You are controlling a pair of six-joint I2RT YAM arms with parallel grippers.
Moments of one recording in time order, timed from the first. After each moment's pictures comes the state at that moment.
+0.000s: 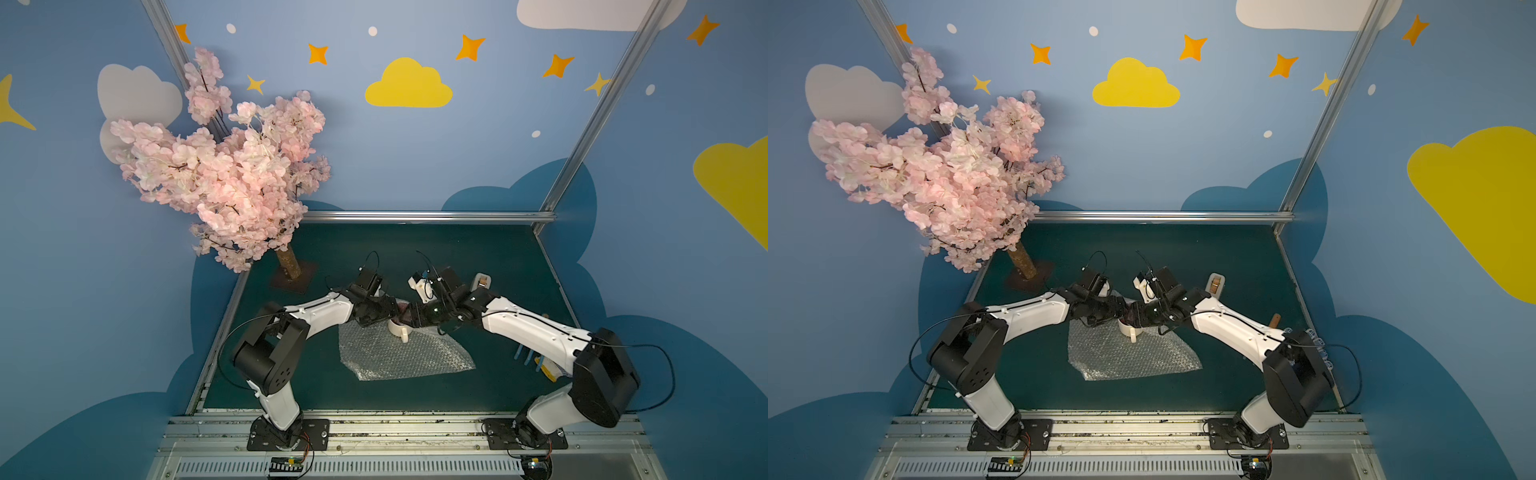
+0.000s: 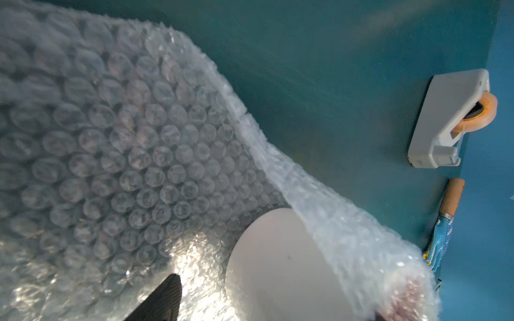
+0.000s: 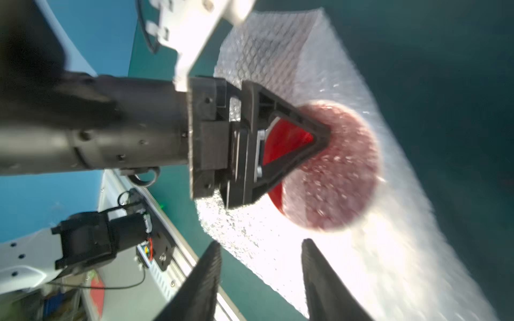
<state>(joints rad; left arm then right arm) -0.55 1.74 1.01 -0.29 0.28 -0.75 0.77 1.46 1.04 -0.46 -0.33 0.52</state>
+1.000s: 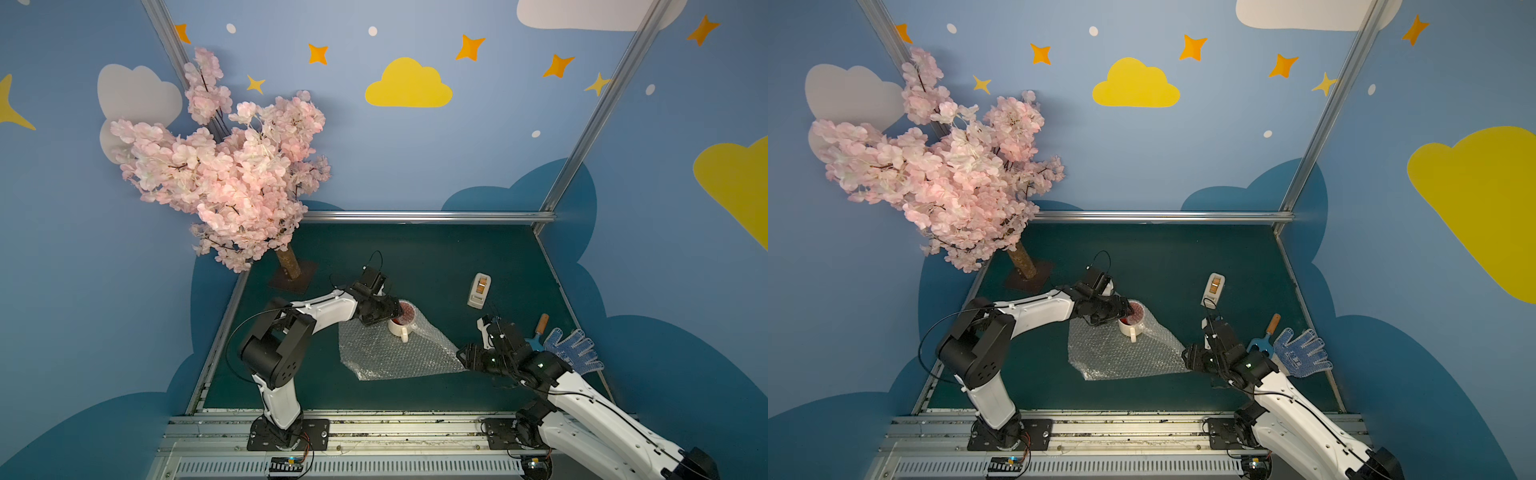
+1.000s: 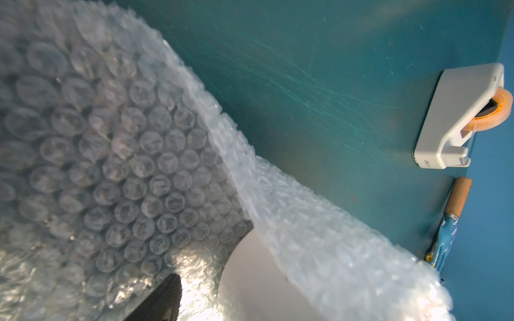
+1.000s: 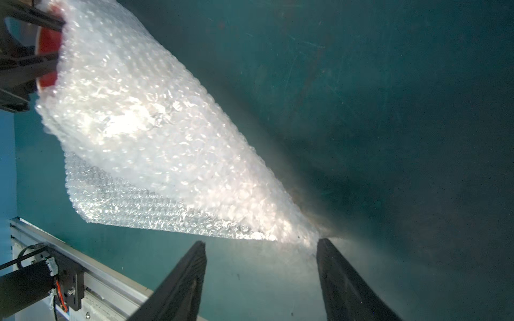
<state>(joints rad) -0.55 1.79 1.05 -0.30 0.29 -0.74 0.63 0.77 0.44 -0.63 -0.12 0.68</state>
